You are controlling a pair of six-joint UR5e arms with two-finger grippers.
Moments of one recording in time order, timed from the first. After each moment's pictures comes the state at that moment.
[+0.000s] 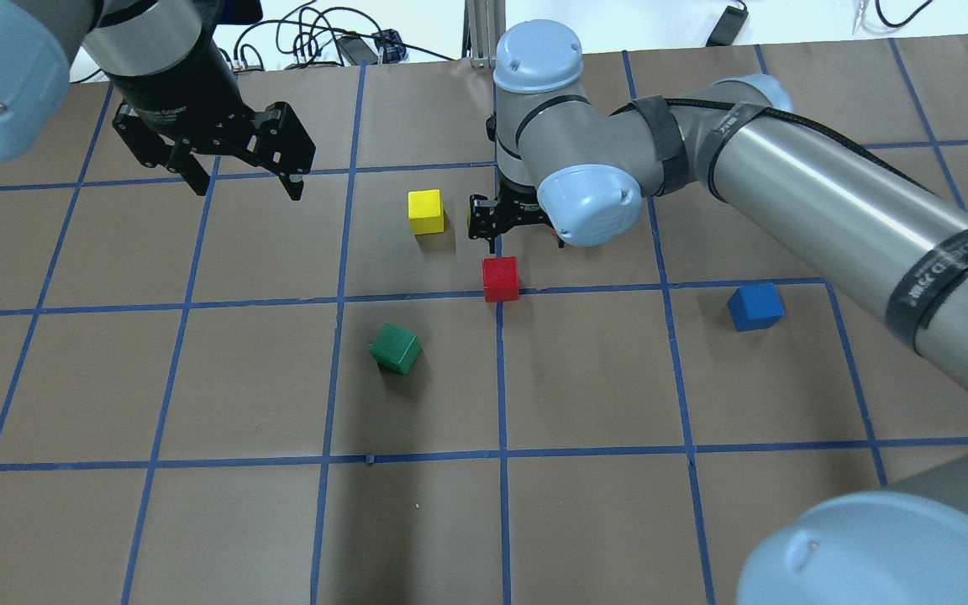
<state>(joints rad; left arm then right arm) -1.62 -1.61 -1.47 -1.63 1.58 0.06 1.90 -1.08 1.55 -2.02 -1.54 0.29</state>
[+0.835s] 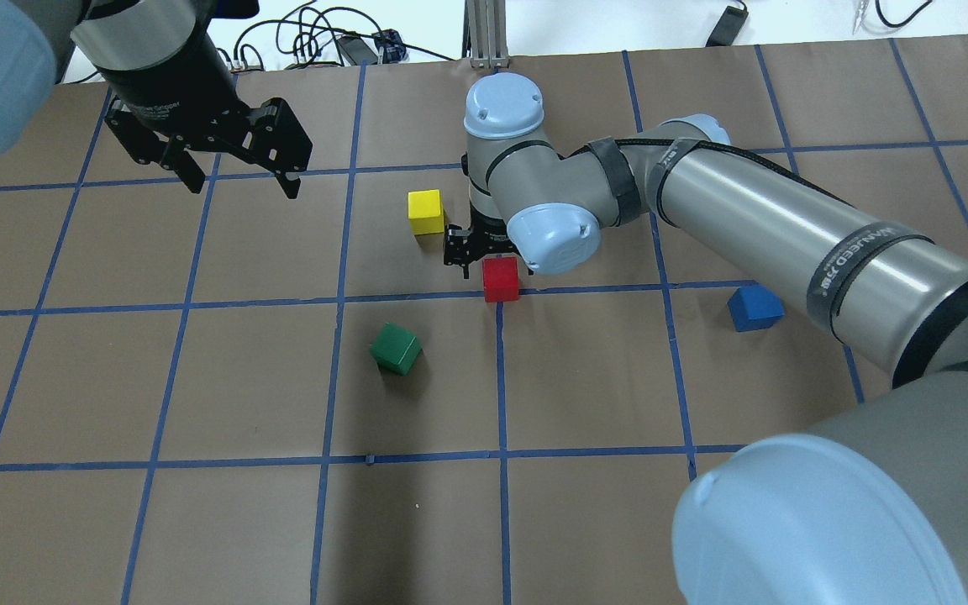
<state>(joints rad) -1.62 -1.61 -1.47 -1.64 1.59 0.06 1.93 -1.00 1.55 -2.10 -1.49 0.31</state>
